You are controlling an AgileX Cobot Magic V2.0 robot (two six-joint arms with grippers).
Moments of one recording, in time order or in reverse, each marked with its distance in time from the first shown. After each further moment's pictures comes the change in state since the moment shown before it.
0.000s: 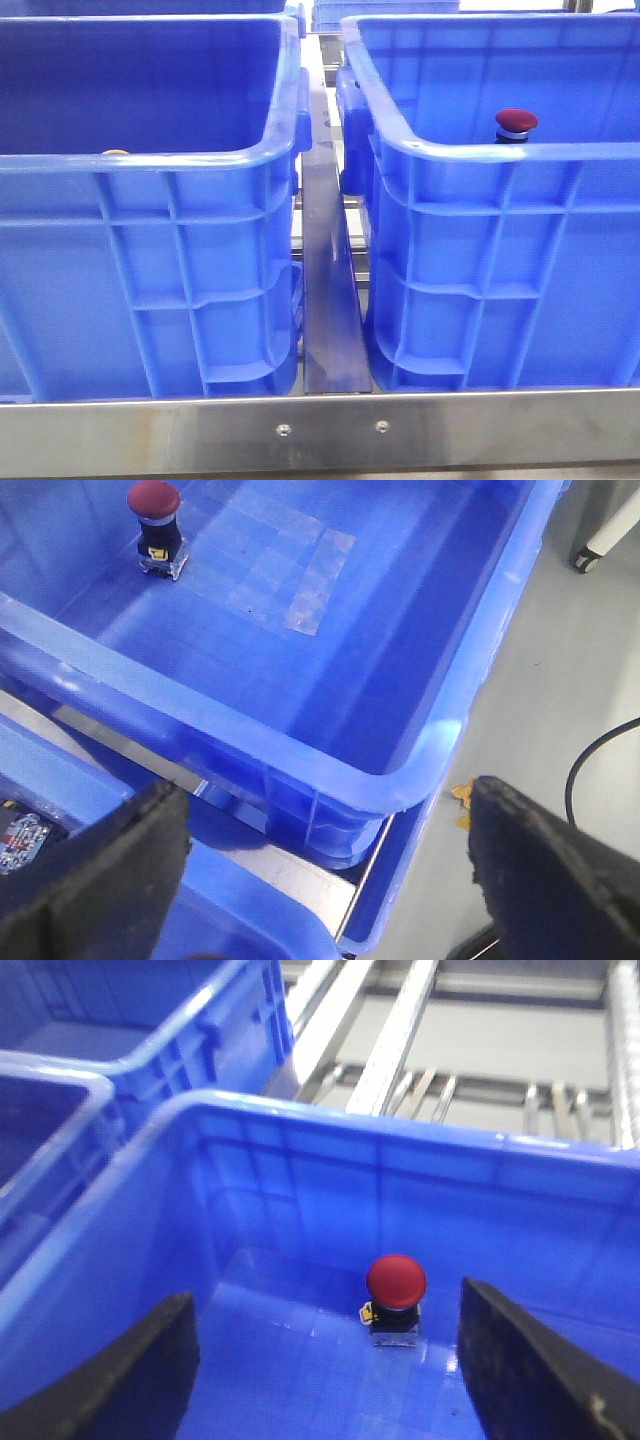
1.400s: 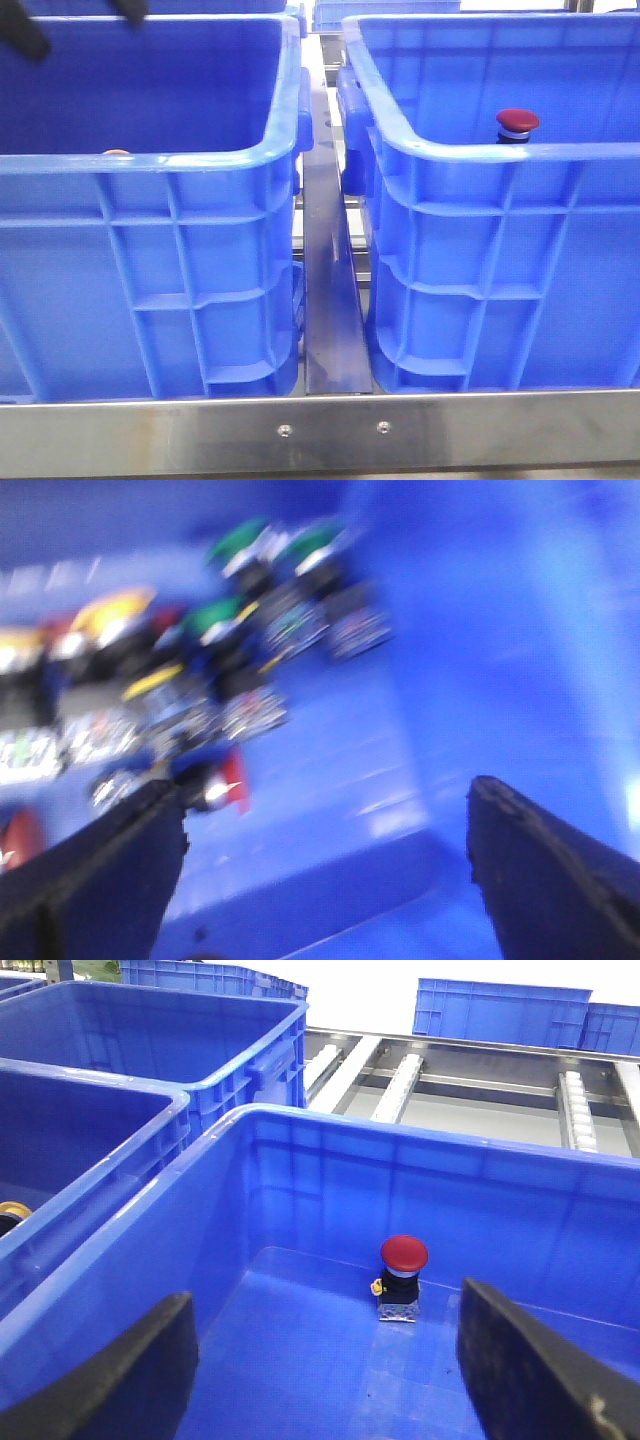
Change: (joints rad) left arm 0.541 0.182 -0.209 0.005 0.397 -0.422; right arm 0.000 -0.517 0.336 0.000 -0.013 -0.008
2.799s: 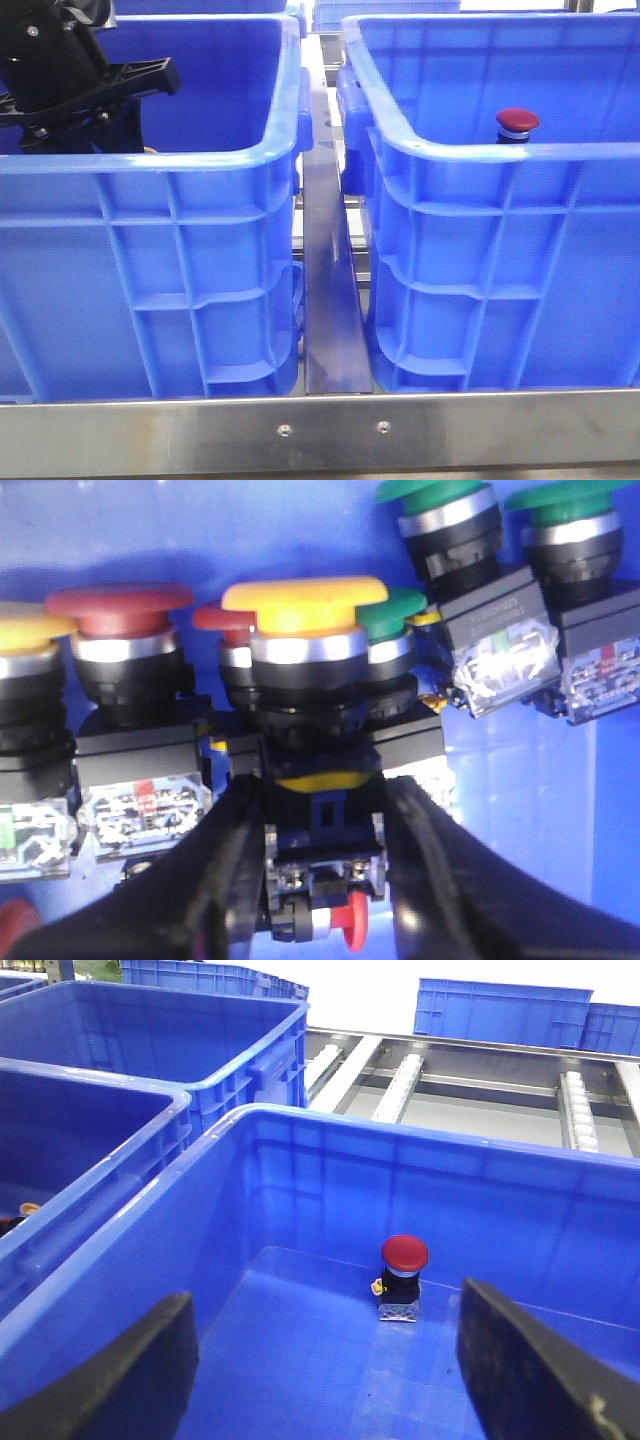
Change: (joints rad) left arm 0.057 0.331 -0.062 0.002 -0.084 -0.023; right arm 0.000 0.000 0.000 0.000 0.000 -0.002
